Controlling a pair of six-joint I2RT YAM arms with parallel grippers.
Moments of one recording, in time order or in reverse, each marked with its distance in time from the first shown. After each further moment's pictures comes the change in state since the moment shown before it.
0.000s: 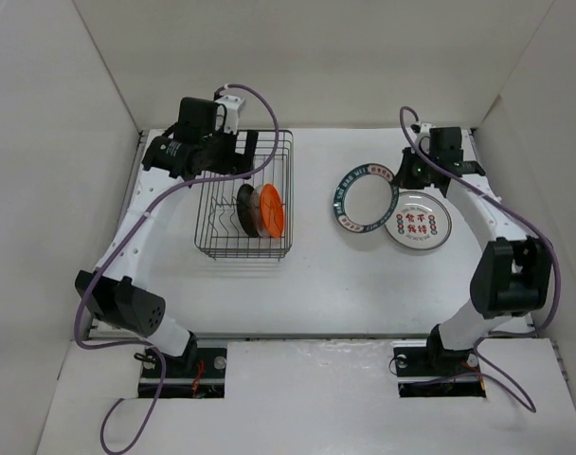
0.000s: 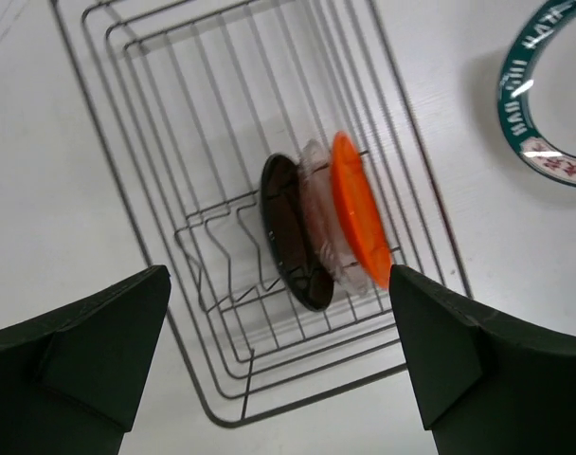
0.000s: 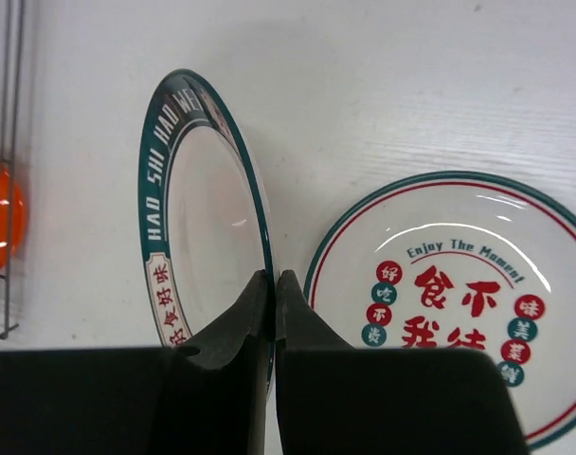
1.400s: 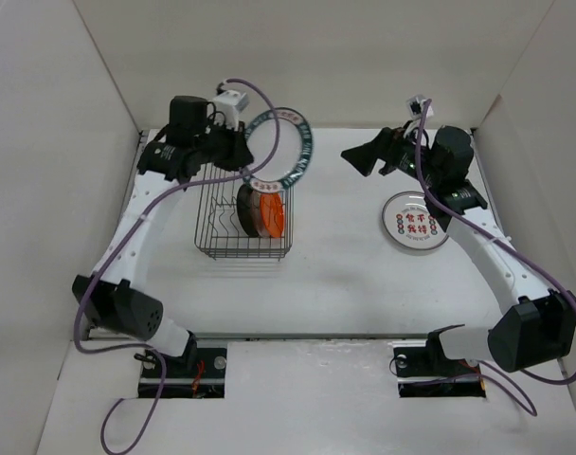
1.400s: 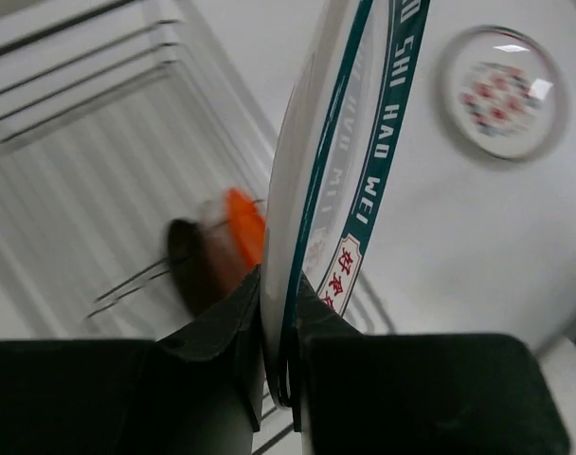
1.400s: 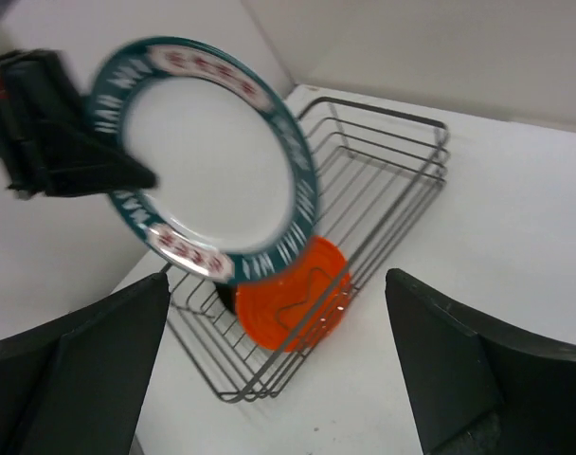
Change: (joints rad) left arm 0.028 0.044 0.011 0.145 0.544 0.000; right arm 0.191 -0.345 -0.165 0.640 -0.325 0.369
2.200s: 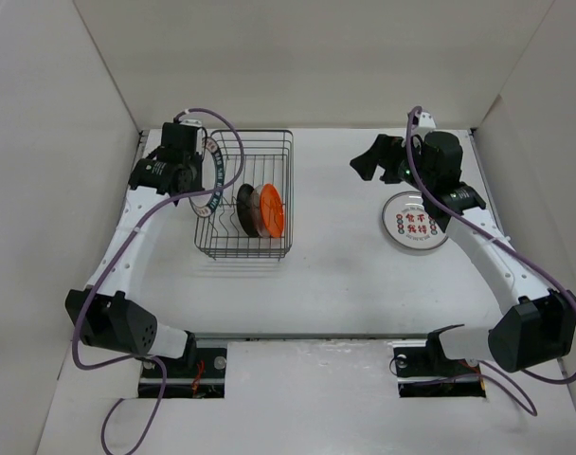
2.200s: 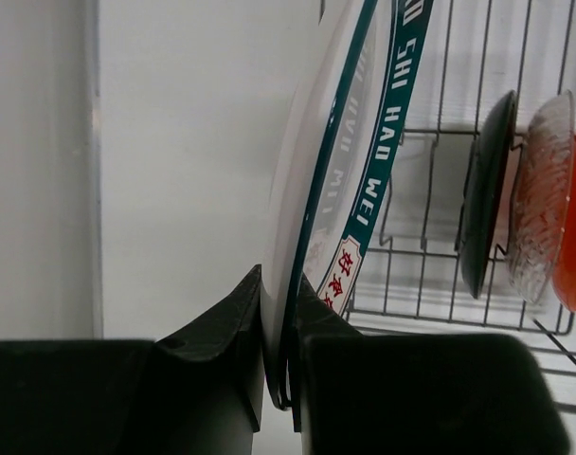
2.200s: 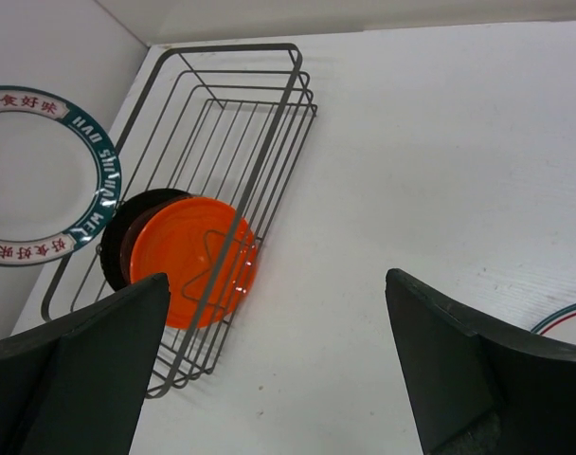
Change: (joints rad) left arm 0.091 -0.159 -0.235 -0.125 -0.848 -0.056; right arm 0.017 0.000 0.000 -0.276 0.325 -0.062
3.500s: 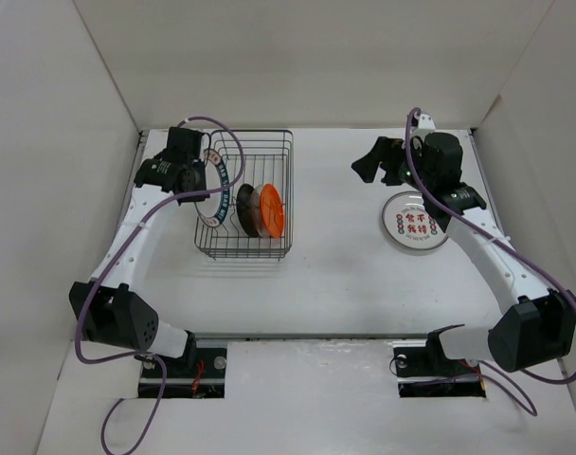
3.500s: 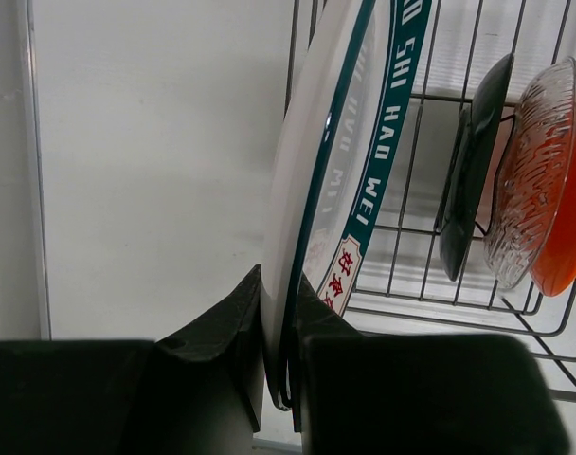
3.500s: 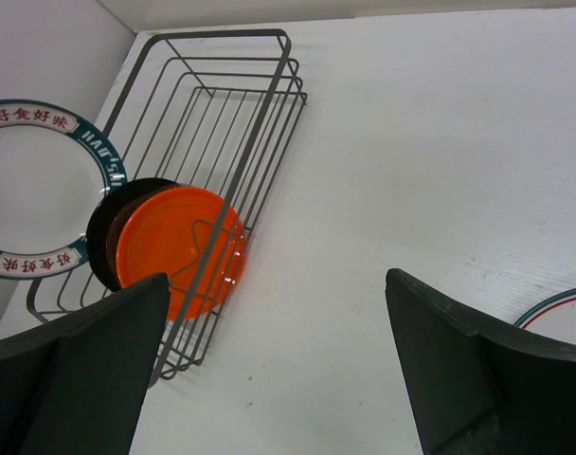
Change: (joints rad) left arm 0.000 0.027 -0.032 -0.061 0.061 -0.124; right arm -0.011 0.000 -0.007 -0.024 -0.005 -0.026
